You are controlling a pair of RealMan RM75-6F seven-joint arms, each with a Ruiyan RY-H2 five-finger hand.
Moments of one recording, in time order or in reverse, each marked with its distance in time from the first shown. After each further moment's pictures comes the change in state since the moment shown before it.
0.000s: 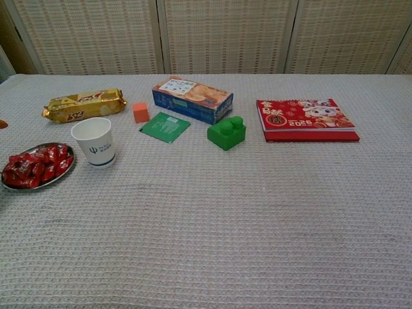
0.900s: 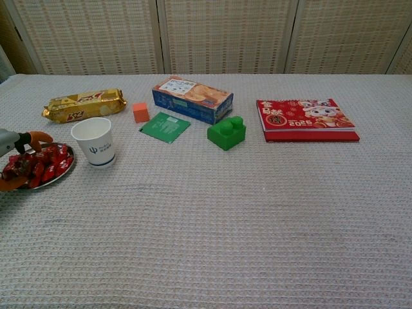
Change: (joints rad) left arm -0.156 -0.198 -0.046 0.244 -0.120 -0.155 0.095; right arm 0.020 0.004 0.000 -0.016 0.044 -0.071 -0.021
